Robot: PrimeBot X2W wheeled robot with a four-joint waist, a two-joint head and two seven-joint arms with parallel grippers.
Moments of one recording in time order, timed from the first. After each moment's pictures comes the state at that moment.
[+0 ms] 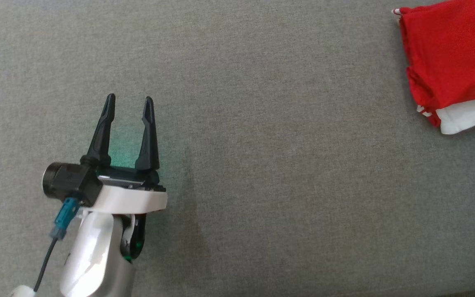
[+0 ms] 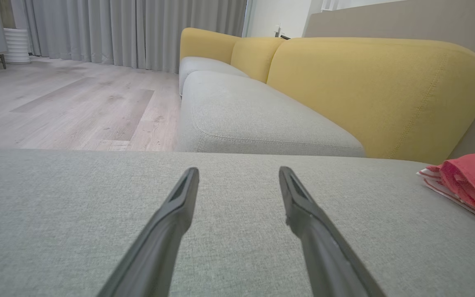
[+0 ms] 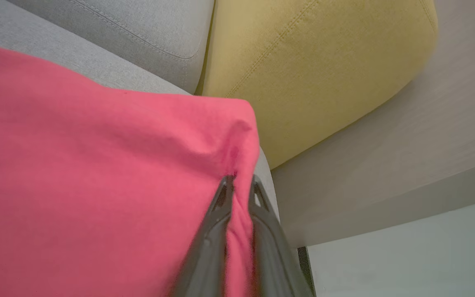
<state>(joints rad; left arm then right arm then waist) -0.31 0.04 -0.16 0.21 -0.21 -0.09 -0.26 -0.71 -0.58 -0.02 0.68 -0.18 0.12 0.05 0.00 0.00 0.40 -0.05</state>
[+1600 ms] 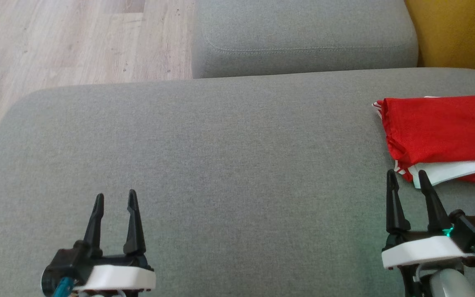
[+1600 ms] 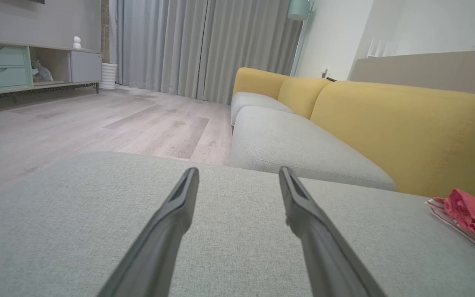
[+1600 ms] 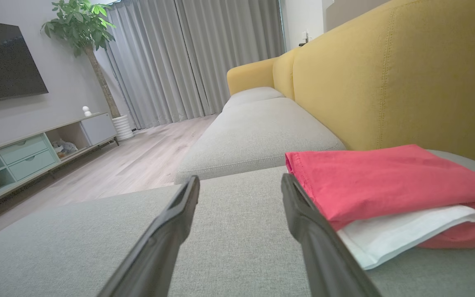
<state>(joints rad) 0.02 0.04 -0.11 0.21 -0.28 -0.04 -0.26 0.01 -0.05 0.00 0.23 0.23 0.12 -0.25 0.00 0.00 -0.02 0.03</state>
